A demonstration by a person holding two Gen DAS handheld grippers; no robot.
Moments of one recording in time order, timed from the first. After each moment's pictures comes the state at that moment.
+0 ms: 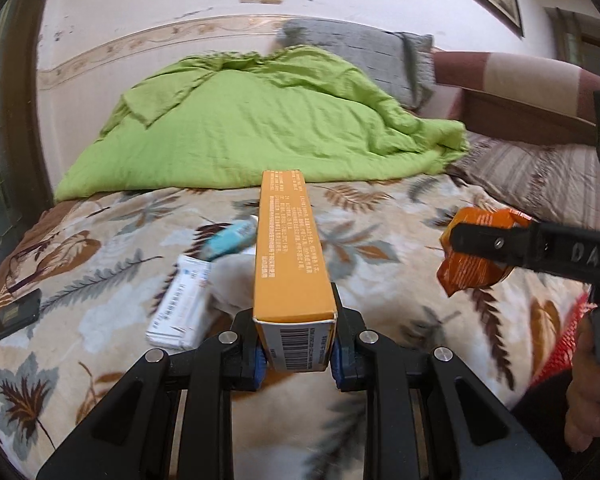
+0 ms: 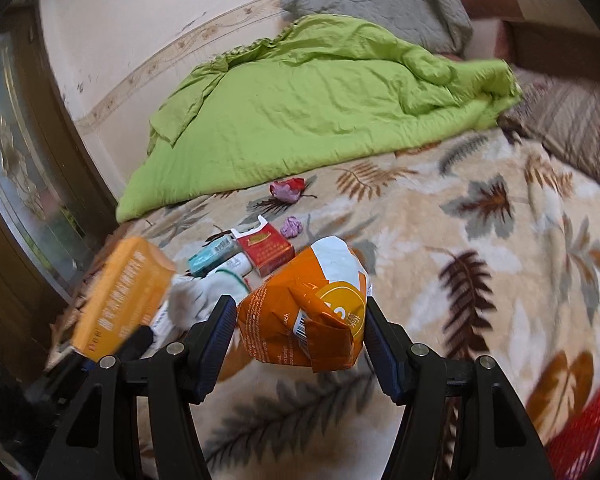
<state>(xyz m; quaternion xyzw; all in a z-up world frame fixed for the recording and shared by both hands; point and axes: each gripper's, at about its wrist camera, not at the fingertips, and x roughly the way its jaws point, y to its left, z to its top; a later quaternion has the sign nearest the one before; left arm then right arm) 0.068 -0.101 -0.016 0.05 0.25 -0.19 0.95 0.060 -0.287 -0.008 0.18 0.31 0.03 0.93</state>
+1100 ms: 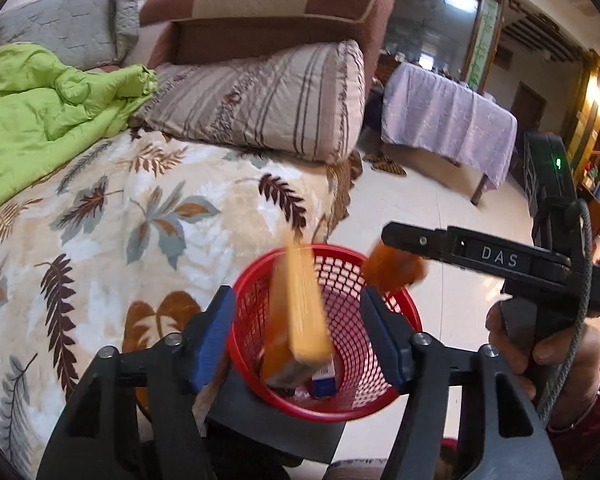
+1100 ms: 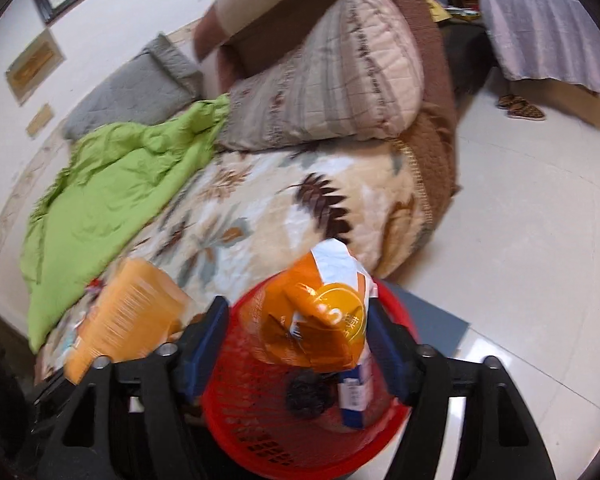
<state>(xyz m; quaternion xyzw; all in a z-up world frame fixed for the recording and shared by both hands) -0.078 -0.395 0.004 0.12 0.33 -0.57 0.75 -0.216 -0.569 -0.014 0.34 0.28 -0.27 0.86</state>
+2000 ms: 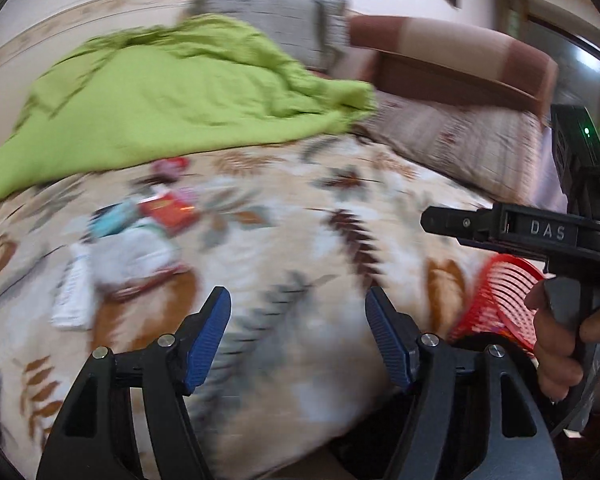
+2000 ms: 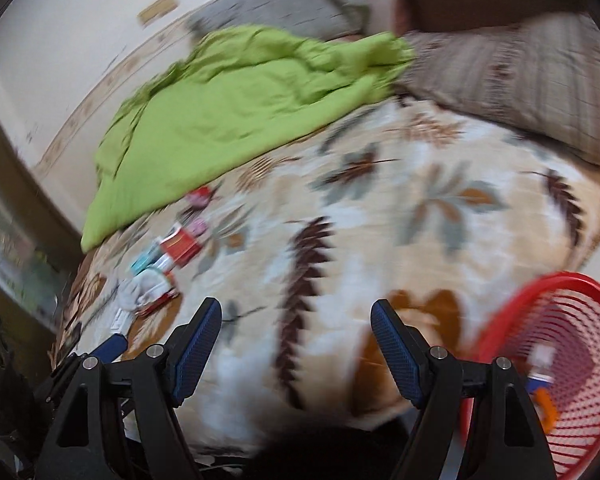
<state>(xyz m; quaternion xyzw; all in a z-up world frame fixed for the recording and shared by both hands) 0.043 -0.150 -0.008 0.06 0.32 -0.32 0.89 -0.021 -0.392 -0.009 0.24 0.35 -0.05 0.90</state>
